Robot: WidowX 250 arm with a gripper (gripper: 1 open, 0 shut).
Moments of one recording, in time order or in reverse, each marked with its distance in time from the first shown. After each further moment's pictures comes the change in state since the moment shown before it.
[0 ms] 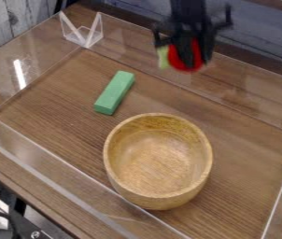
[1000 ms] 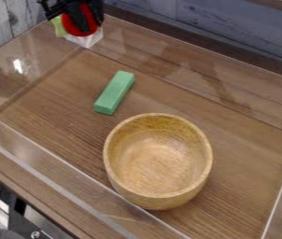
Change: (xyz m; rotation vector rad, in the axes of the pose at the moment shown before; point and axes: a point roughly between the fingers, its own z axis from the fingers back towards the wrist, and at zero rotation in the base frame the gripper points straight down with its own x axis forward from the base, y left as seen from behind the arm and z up) arm 0.082 0.118 0.032 0.006 -0.156 0.289
